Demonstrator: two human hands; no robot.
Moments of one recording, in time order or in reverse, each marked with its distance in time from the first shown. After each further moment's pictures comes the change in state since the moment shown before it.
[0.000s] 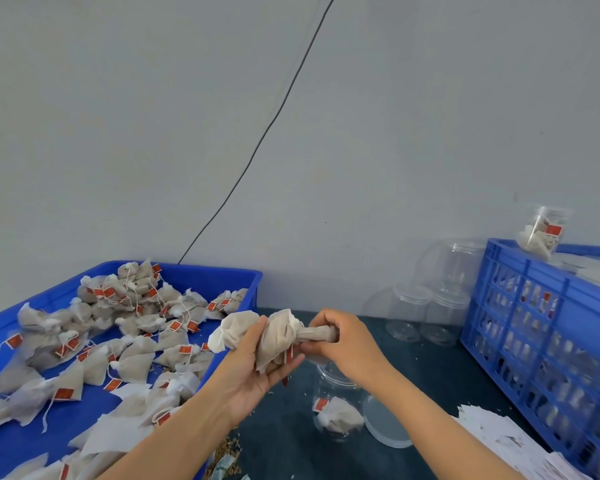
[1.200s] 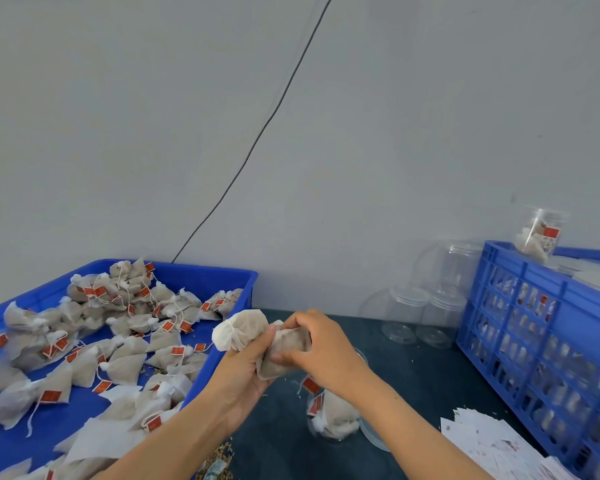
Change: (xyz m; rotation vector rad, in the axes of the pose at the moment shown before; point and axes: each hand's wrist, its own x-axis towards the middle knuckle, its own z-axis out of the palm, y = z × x) left_hand 0.002 -0.008 -0.005 0.145 -0.067 0.174; right_hand 0.003 -0.012 0.019 -0.176 -0.059 -0.072
